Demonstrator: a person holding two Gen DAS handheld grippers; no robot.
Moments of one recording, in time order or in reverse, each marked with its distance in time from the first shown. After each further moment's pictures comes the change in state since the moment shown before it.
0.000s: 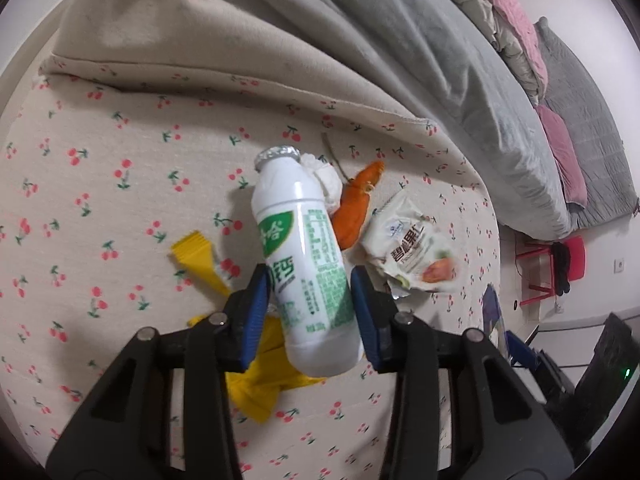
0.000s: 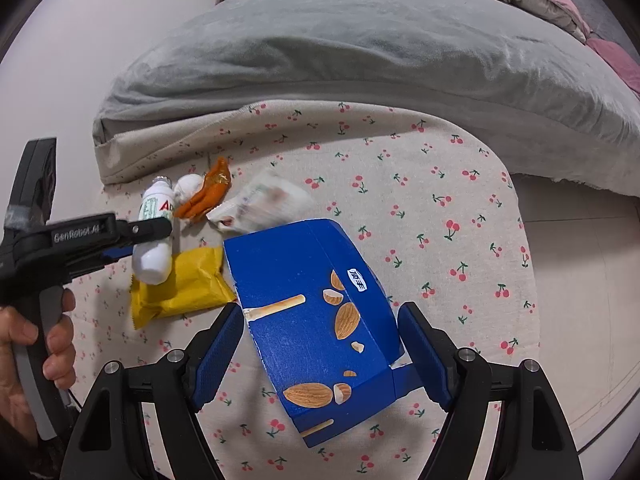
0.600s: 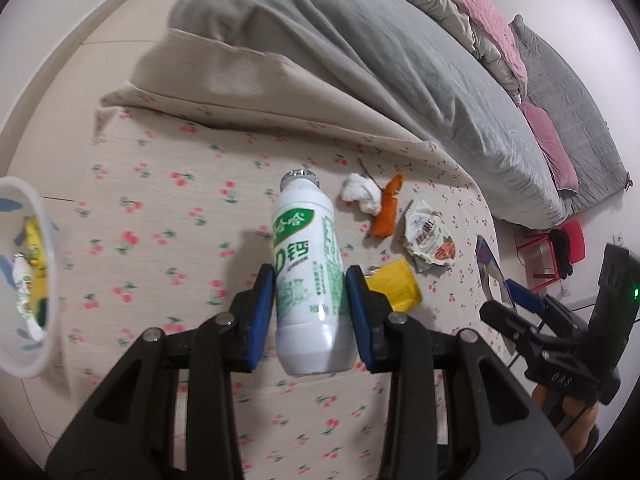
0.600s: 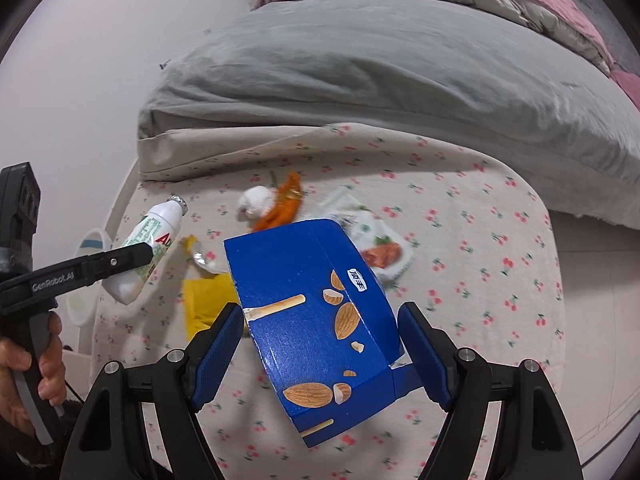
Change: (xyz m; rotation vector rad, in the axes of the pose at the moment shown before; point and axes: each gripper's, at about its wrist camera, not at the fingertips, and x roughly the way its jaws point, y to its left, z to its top) left arm -0.060 0.043 -0.010 0.088 -0.096 0.012; right arm -0.004 0.069 0.006 -0.095 -0.035 0.032
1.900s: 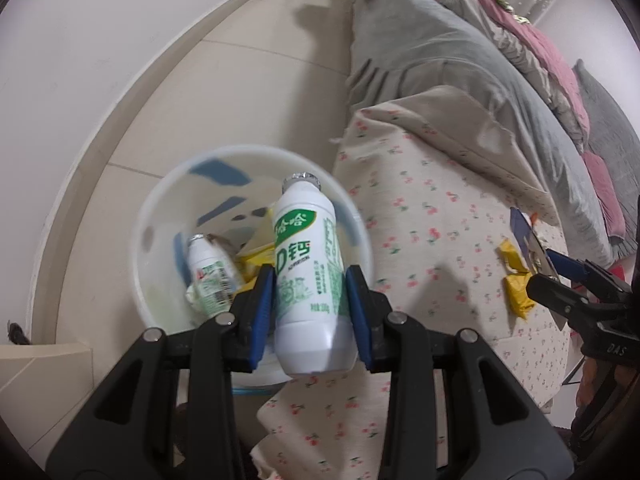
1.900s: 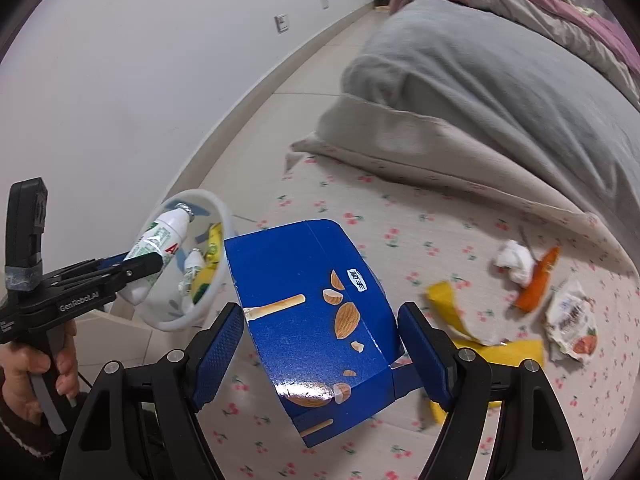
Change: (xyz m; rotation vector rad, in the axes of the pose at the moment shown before) left arm -0.078 0.192 -0.034 -0.139 -0.091 0.210; right arm 0.060 0.227 0.016 -0.278 0.051 0.145
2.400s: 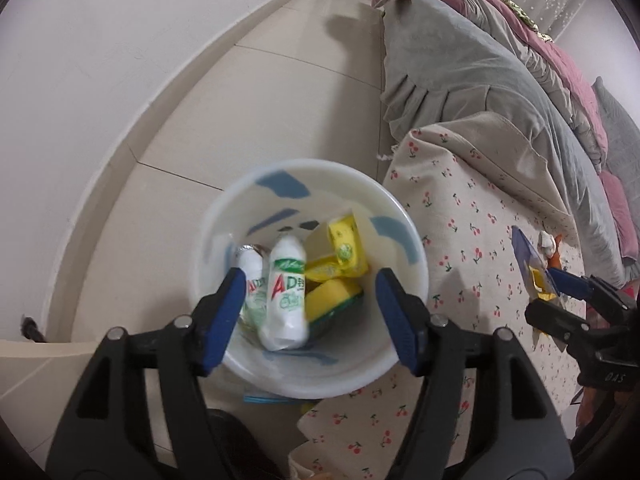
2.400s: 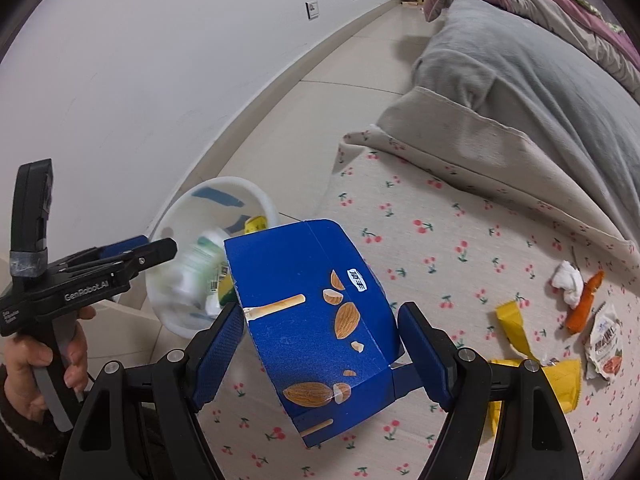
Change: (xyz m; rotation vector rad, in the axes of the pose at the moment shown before) left arm -0.011 0.037 0.004 -0.041 -0.042 0.061; right arm 0.034 0.043 0.010 -0.059 0.029 0.035
